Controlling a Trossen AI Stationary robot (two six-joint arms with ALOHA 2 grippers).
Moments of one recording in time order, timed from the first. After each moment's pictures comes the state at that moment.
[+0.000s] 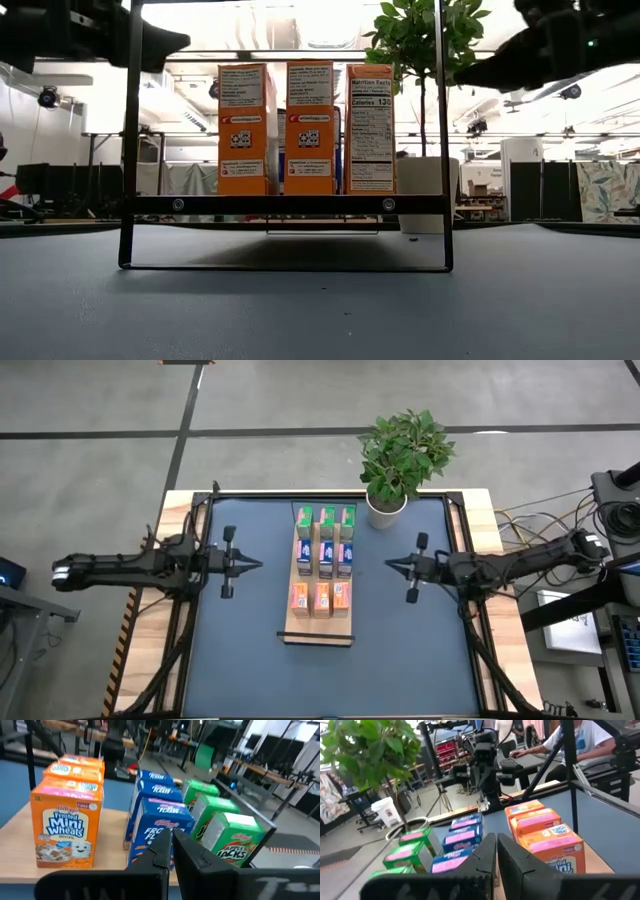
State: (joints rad) left arm 0.10 0.47 0.31 0.14 0.11 0.31; right arm 0.15 0.74 0.27 0.34 0.39 -0.23
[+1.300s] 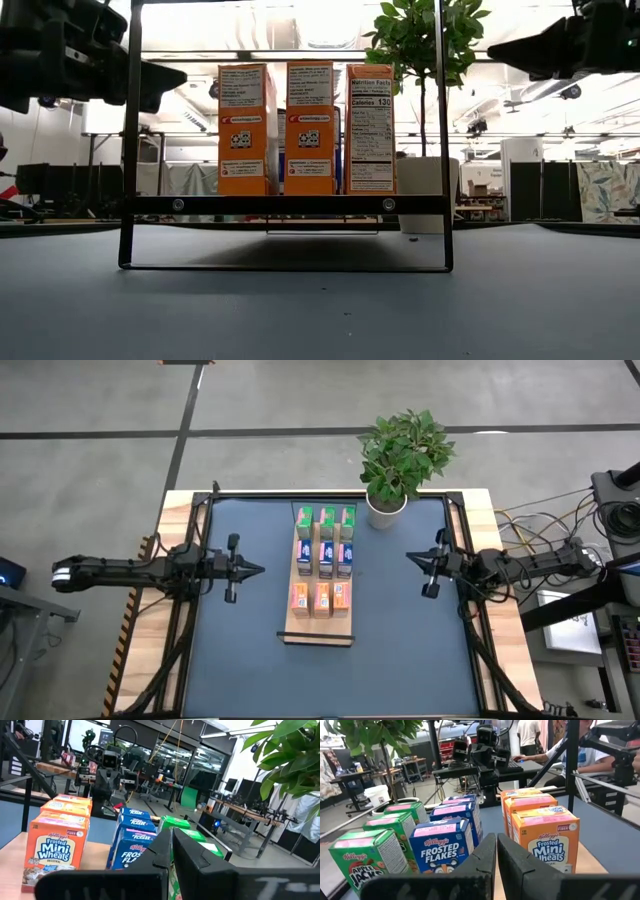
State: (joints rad) left arm 0.11 0.46 0.09 0.37 0.11 0.16; right arm 0.15 0.28 0.12 0.29 0.38 -0.37
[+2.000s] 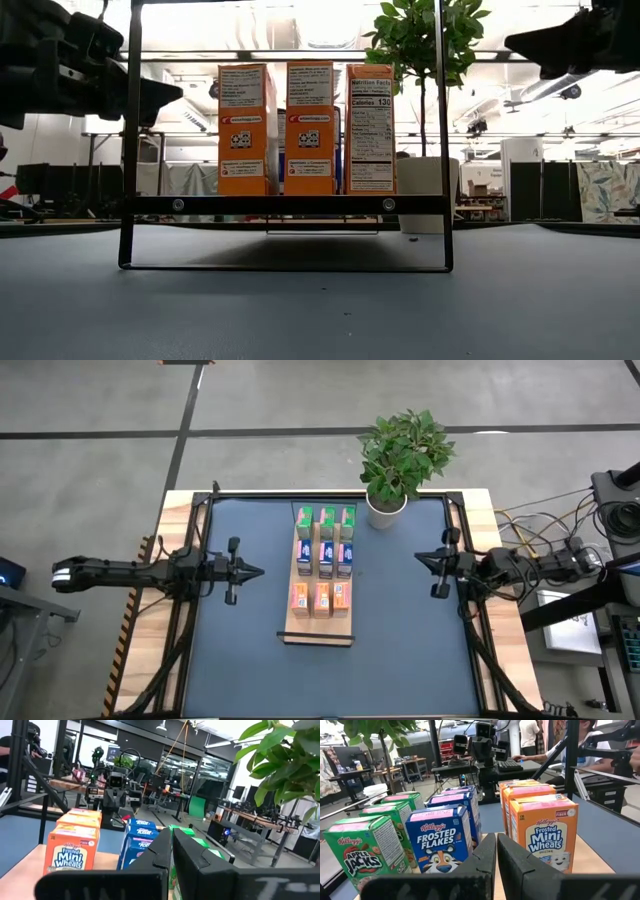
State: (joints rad) left arm 0.11 0.45 0.01 0.45 0.12 0.14; right arm 0.15 0.08 0.12 0.14 0.33 -0.33
